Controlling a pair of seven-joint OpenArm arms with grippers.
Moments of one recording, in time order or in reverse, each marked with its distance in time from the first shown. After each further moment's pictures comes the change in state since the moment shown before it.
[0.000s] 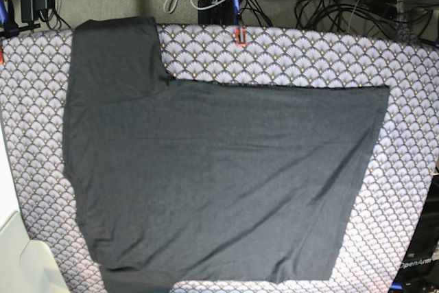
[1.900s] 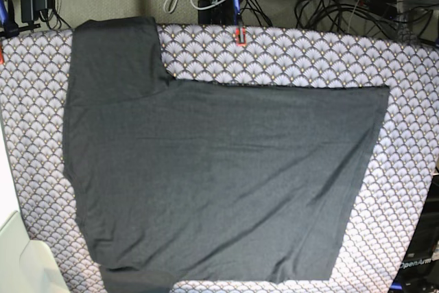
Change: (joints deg) left arm 12.4 -4.8 8.2 20.1 9.6 0.3 -1.1; right arm -20.1 -0.1 -0.1 42.1 0.1 0.2 -13.1
